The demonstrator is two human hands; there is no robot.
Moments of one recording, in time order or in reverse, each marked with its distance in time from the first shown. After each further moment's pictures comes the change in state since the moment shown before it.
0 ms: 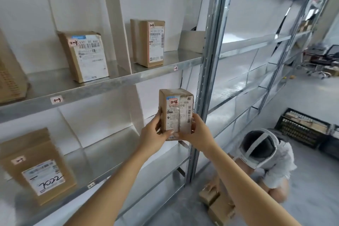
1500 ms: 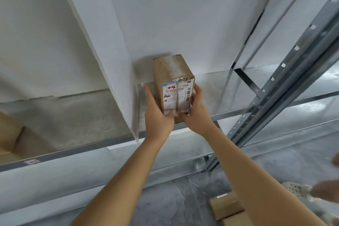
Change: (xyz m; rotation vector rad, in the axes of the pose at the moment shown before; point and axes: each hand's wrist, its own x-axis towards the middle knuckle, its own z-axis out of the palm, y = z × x) left_hand 0.190 -0.226 0.109 0.090 0.650 -0.349; right_hand 0.279 0.250 0.129 0.090 -0.446 -0.223
